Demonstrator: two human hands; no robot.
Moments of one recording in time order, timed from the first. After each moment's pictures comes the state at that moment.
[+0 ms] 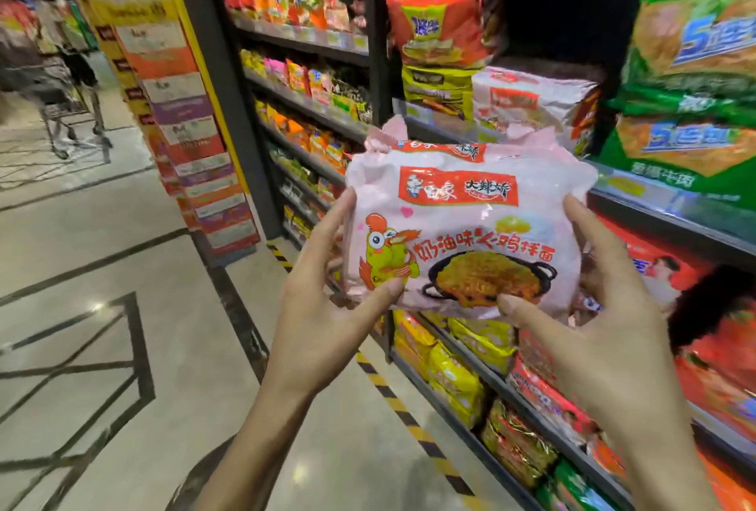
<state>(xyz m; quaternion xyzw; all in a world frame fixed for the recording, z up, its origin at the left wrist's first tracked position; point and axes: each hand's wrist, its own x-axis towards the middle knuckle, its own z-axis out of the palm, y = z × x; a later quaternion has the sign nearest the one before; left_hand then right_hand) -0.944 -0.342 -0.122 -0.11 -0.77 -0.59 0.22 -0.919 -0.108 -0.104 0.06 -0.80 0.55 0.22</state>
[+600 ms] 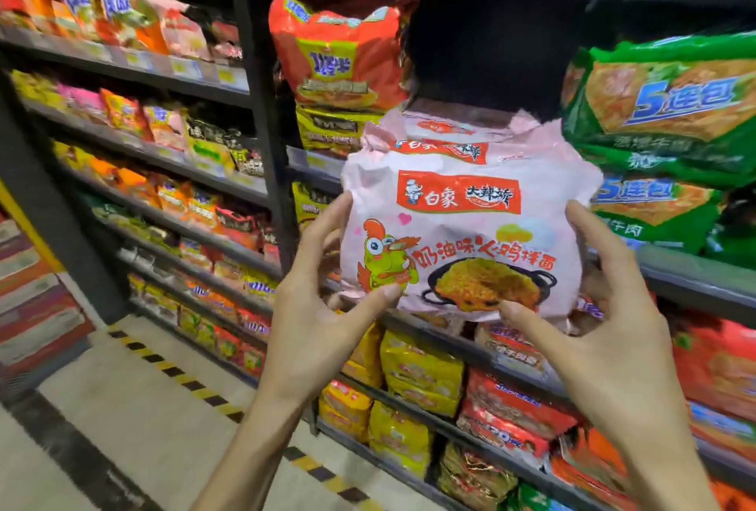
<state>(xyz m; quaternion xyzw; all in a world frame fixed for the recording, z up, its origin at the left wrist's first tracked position) -1.166 -0.357 -0.118 -0.28 -0.67 -0.68 0.09 -1.043 -0.150 -0.087 -0.07 -0.82 0.45 0.35</state>
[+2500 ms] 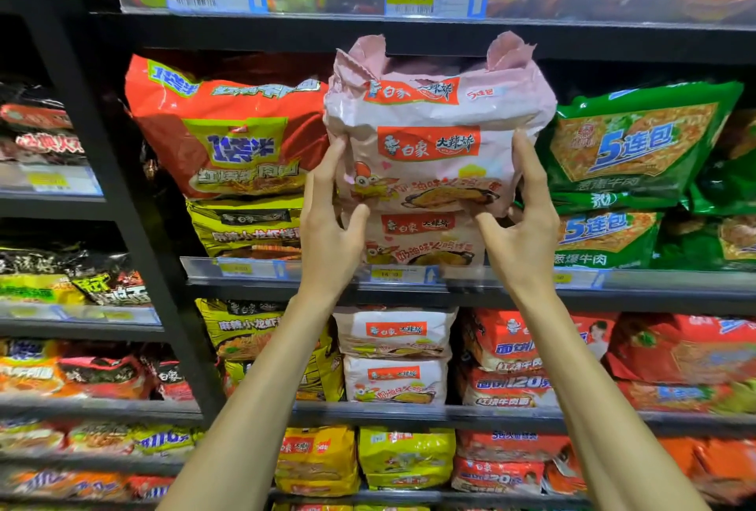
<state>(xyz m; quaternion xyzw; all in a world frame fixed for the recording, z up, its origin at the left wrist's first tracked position) -1.427 -0.230 -0.075 -0.46 -0.59 -0.63 0.21 -1.268 -0.084 -0.065 -0.11 -0.75 0.24 0.60</state>
